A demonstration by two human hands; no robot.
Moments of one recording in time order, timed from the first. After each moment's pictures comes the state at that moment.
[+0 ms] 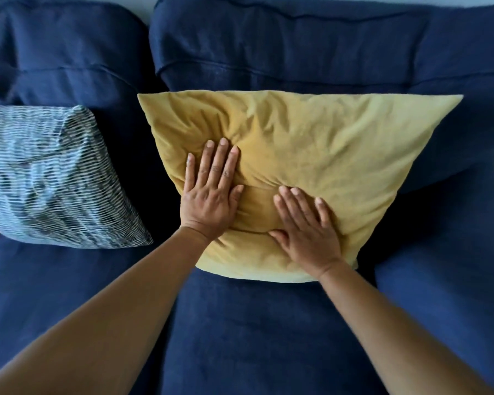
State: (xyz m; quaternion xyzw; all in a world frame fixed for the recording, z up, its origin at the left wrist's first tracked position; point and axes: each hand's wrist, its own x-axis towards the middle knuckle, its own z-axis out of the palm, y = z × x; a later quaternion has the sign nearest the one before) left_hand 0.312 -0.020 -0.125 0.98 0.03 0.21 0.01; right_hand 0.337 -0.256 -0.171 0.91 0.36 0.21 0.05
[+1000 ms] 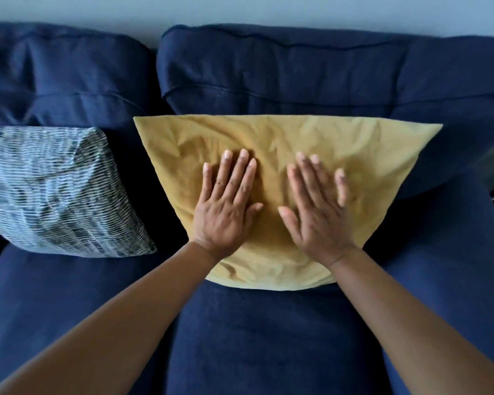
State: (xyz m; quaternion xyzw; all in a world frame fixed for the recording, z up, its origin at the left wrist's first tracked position) left_hand 0.302 -0.048 -0.069 0.97 -0.04 0.24 0.04; right_hand 0.359 -0.247 -0.071 0.91 0.32 0.27 -0.04
